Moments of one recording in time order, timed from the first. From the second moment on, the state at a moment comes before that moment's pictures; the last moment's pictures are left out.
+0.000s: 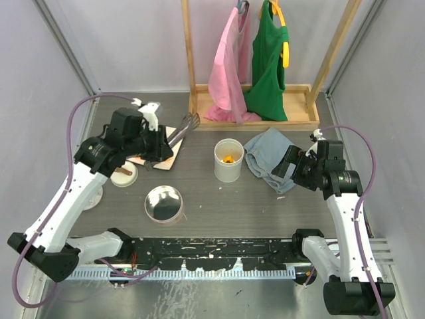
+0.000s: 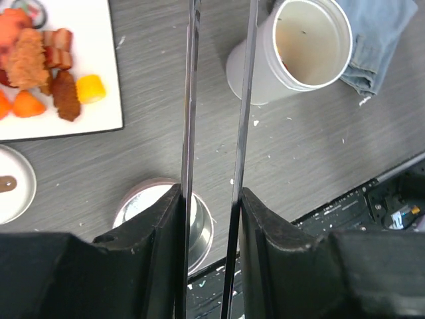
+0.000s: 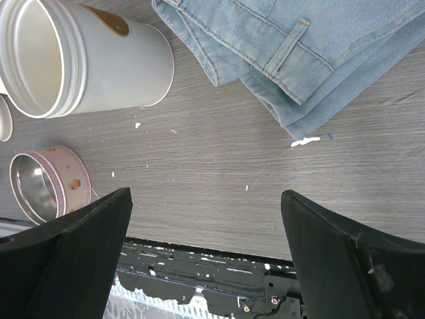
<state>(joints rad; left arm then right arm) -0.54 1.16 1.40 -0.93 0.11 -0.30 -0.03 0.84 0.93 -0.95 -0.30 0.39</state>
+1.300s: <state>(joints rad) -0.20 1.44 1.42 -1.11 -0.06 -0.08 -0.03 0.85 0.93 -0.95 -0.30 0.39</state>
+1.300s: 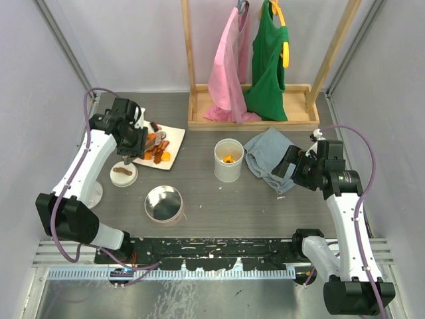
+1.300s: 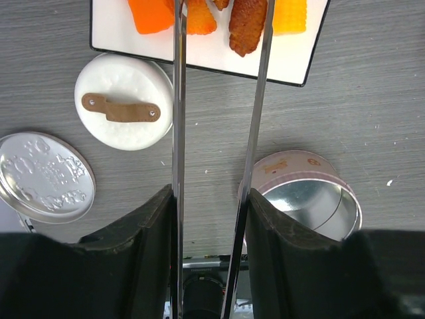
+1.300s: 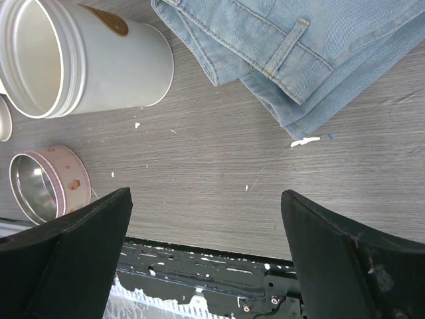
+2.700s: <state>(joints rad) -0.19 1.54 1.47 -1.16 -0.08 -0.01 -0.03 0.84 0.93 -0.95 -0.29 0.39</state>
